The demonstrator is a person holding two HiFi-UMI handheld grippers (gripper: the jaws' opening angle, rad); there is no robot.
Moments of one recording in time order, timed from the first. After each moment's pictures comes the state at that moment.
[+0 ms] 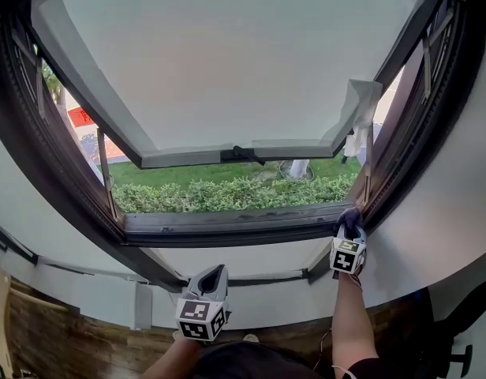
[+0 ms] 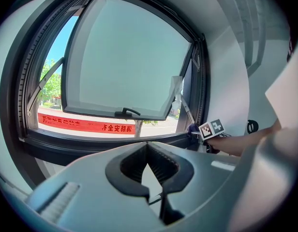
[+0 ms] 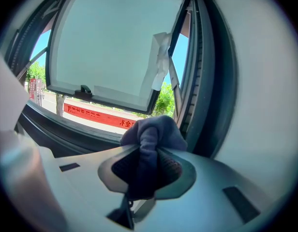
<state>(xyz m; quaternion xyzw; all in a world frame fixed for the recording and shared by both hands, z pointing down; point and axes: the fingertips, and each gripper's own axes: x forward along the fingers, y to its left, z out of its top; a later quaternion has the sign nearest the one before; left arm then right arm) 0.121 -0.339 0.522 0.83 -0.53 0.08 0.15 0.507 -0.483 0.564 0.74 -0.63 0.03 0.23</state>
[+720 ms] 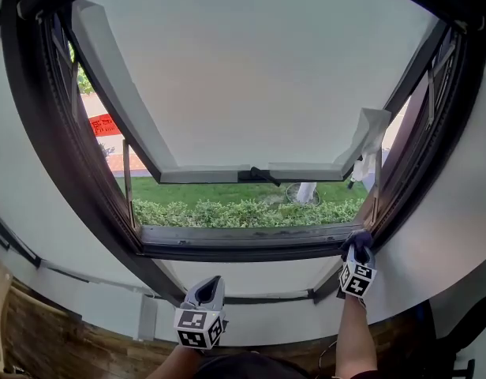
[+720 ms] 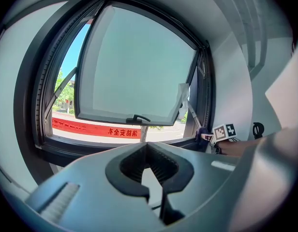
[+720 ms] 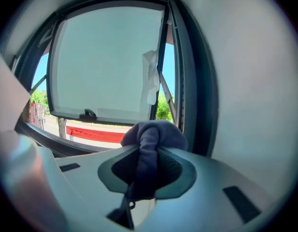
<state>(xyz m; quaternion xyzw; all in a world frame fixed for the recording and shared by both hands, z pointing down) 0.069 -0.330 0.504 0.81 -0.56 0.06 0.14 0.493 -0.457 0.542 0.74 -0.66 0.05 0.11</state>
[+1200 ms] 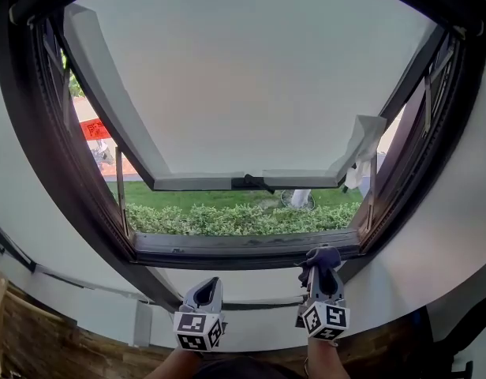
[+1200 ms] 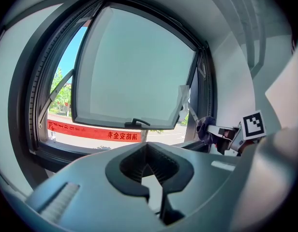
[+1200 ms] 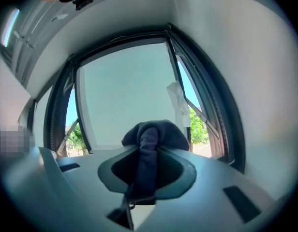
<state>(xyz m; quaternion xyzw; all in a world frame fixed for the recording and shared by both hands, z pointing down) 0.079 -0.349 0.496 0.82 -0.56 0.04 0.12 0.344 -0.381 0.465 0.65 -0.76 0.04 -0.06</state>
